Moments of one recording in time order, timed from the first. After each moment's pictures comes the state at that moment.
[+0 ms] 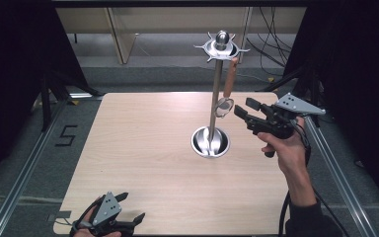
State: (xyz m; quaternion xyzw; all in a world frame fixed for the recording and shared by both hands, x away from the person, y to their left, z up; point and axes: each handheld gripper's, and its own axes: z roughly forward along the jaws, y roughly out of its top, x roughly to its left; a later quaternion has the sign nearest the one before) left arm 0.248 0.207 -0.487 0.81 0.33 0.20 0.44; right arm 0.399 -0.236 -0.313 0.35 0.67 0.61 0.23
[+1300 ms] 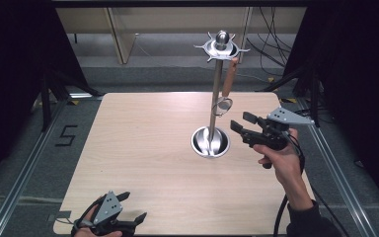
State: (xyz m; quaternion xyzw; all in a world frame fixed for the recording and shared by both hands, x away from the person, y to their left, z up) left arm 0.251 0.206 -0.485 0.82 0.31 0.20 0.44; right arm 0.395 -0.233 -0.348 0.37 0.70 0.58 0.20
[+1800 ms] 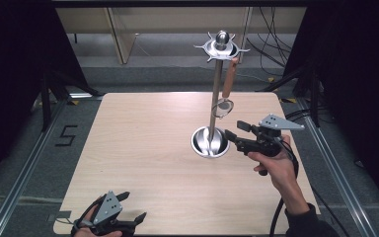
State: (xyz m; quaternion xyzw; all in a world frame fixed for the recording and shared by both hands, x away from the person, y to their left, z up) left arm 0.250 0.206 -0.486 0.82 0.33 0.19 0.44; right arm 0.391 -0.223 -0.366 0.36 0.72 0.57 0.17
